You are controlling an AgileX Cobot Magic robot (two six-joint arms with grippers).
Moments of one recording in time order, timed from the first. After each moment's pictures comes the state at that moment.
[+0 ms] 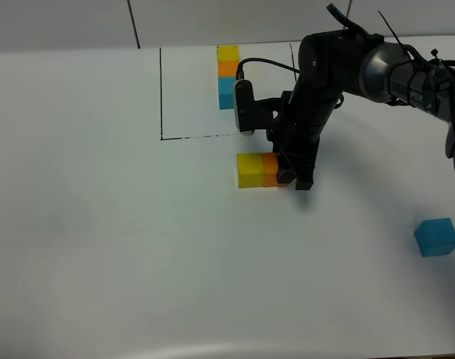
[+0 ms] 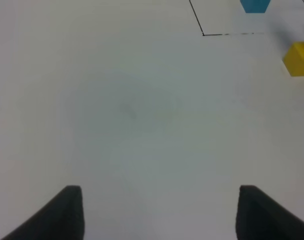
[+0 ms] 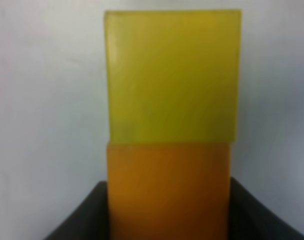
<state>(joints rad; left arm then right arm) -0.05 0.00 -0.51 -0.07 1.07 -0.01 0.49 2.28 -1.72 0.17 0.95 -1.26</state>
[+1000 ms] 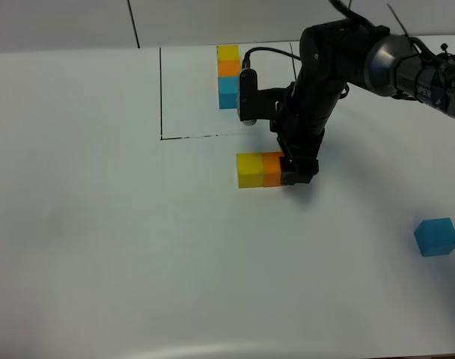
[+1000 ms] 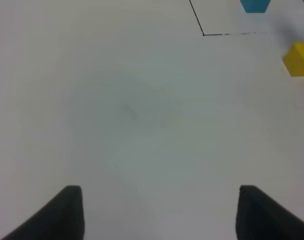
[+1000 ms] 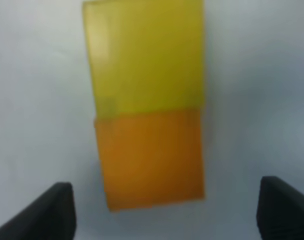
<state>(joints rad) -0.05 0.00 -0.51 -0.07 1.07 -0.01 0.48 2.21 -1.72 0.11 0.98 -1.10</state>
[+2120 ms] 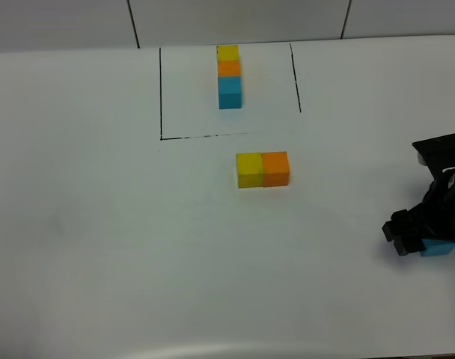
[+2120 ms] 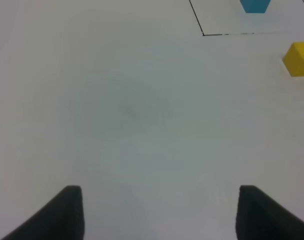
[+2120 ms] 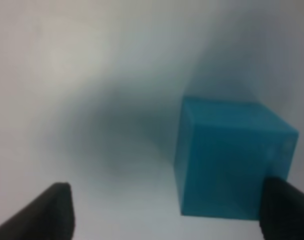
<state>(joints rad) -0.05 0.00 -0.51 -0.07 1.07 -0.01 0.21 1.65 -0.78 -0.03 0.64 0.00</state>
